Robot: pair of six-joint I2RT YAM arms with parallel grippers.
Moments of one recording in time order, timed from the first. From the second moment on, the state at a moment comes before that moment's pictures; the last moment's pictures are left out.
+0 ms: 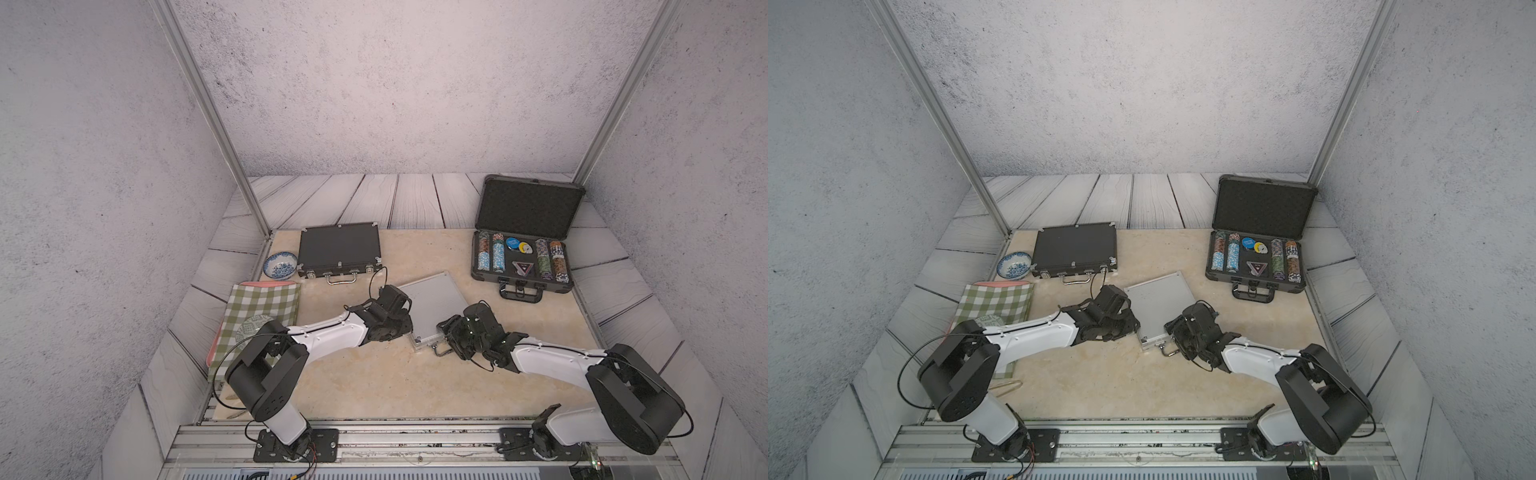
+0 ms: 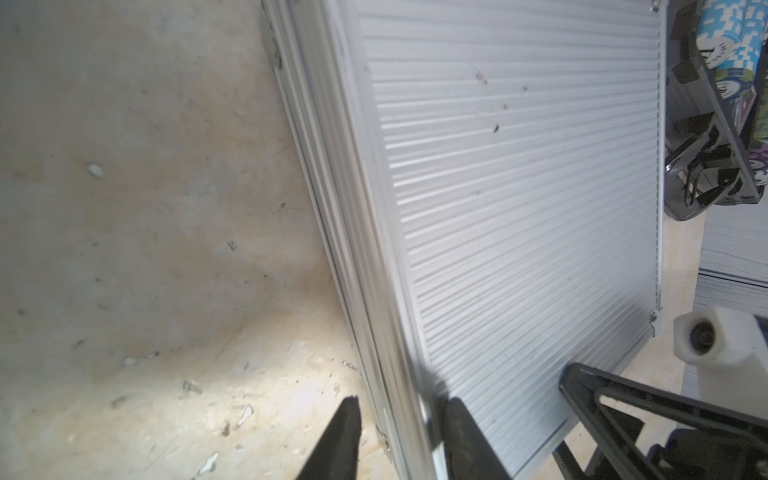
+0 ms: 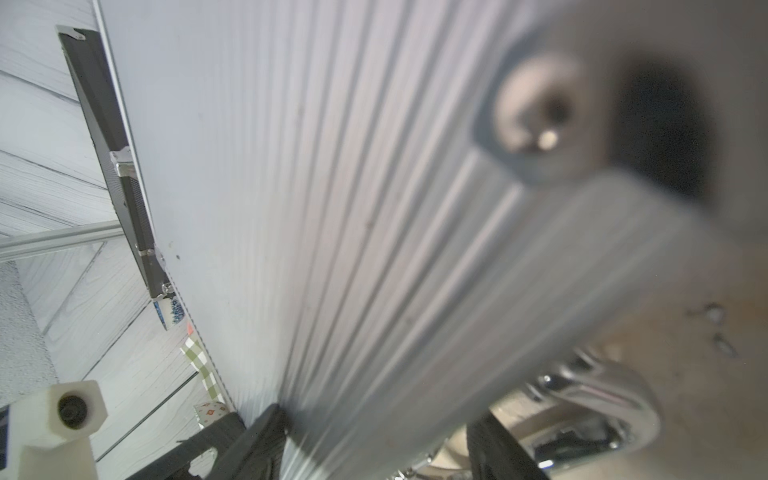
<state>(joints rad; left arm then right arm) -0.77 1.62 0.93 -0.25 0.07 -0.93 0.63 1.39 0.55 0.02 -0.11 1.36</state>
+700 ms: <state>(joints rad) -0.74 1.61 0.96 -0.47 0.00 -0.82 0.63 1.28 0.80 -0.60 -0.04 0.65</state>
